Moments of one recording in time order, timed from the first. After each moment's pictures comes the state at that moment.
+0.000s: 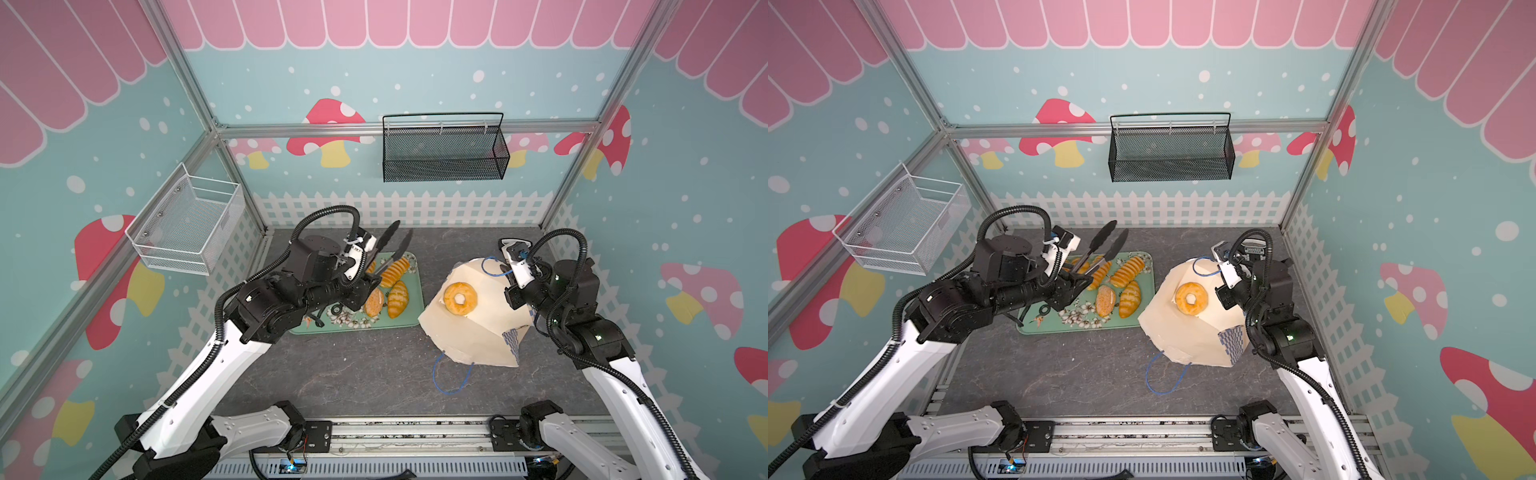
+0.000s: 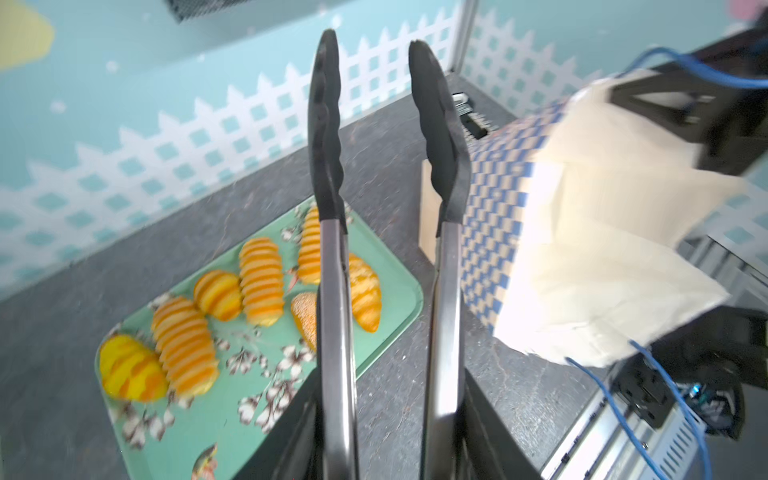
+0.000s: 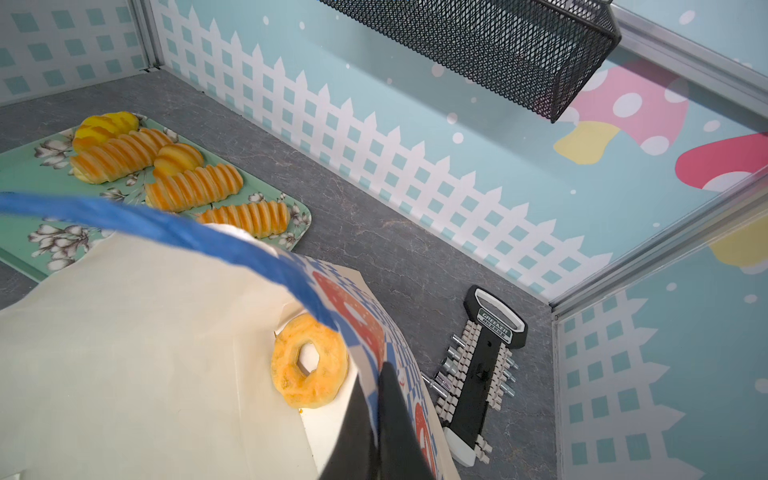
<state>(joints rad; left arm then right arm) -0.77 1.17 1.60 -0.98 -0.02 -0.02 0.25 0.85 1.05 -0.54 -0.07 -0.37</state>
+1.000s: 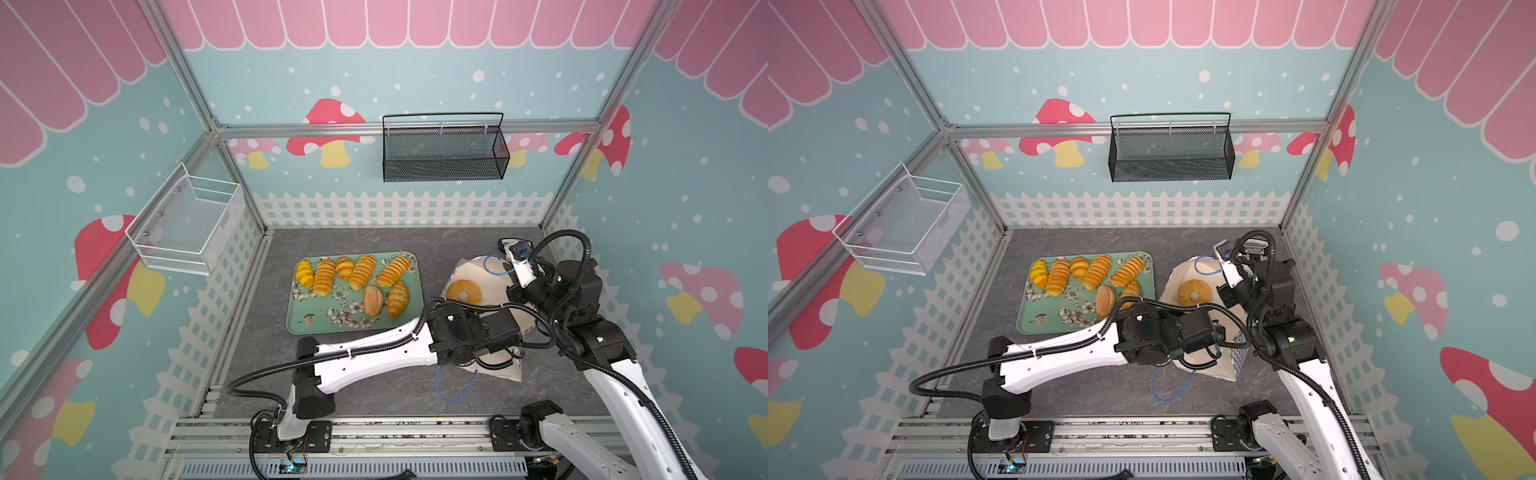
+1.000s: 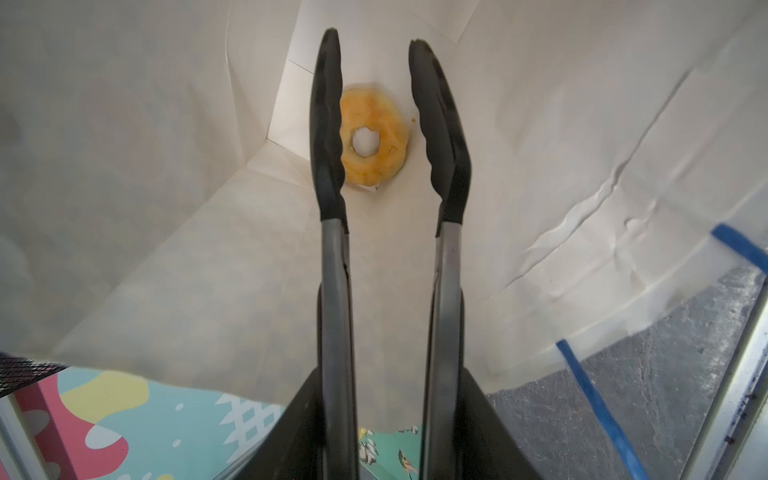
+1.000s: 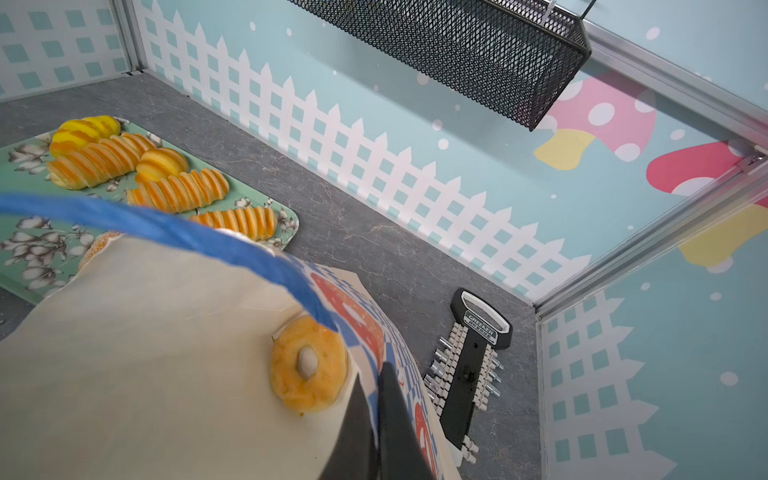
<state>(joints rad) -1.32 2.04 2.22 -1.38 -0.60 0.35 0.25 0.84 1.05 -0.52 -0.04 -0.36</state>
